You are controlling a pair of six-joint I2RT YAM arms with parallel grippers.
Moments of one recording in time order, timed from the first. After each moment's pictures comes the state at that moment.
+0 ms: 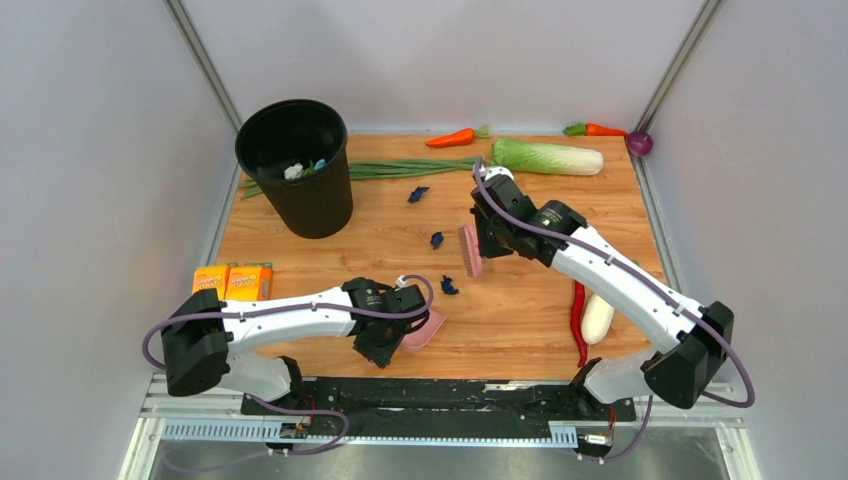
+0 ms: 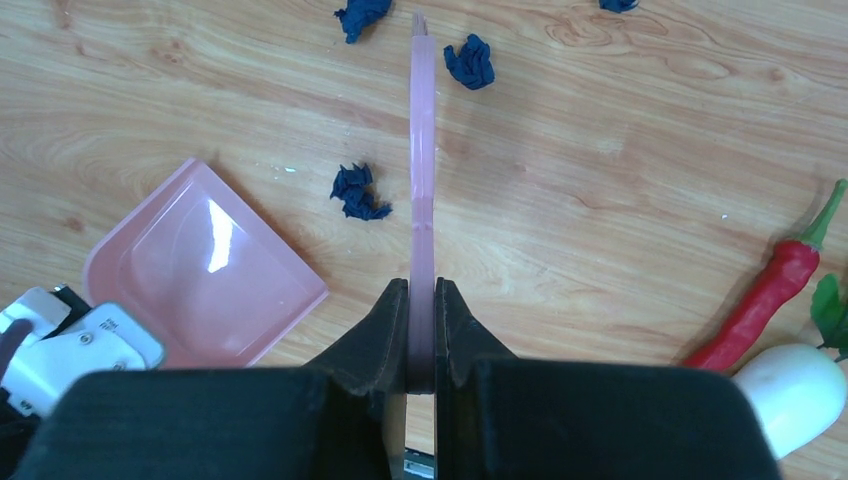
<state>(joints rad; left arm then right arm) -1.17 1.35 0.87 -0.99 -0.08 -0.63 0.76 1.38 1.37 -0.90 0.25 0.45</state>
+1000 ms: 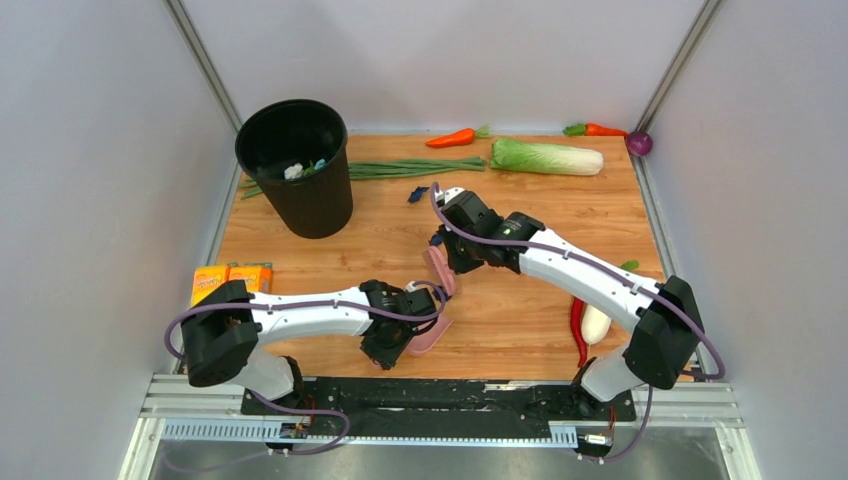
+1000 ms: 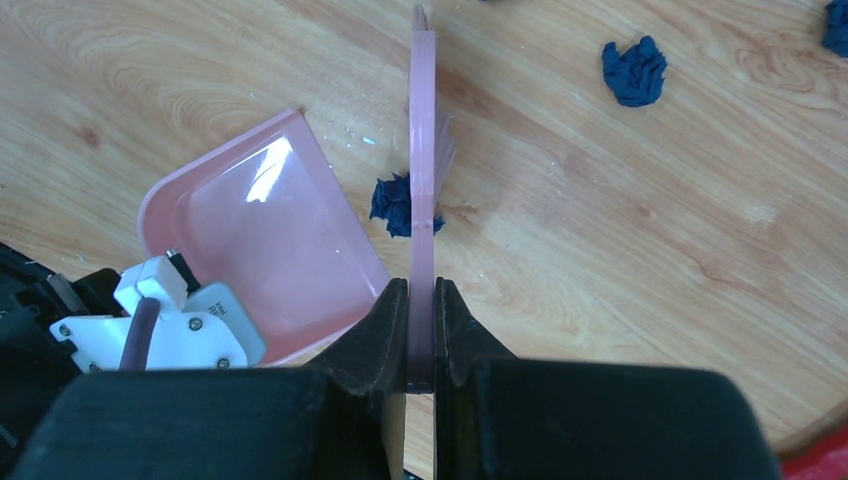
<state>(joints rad) -1.17 1.46 0.86 -0.92 -0.06 -0.56 0.84 1.51 1.28 -0.71 0.10 0.34</state>
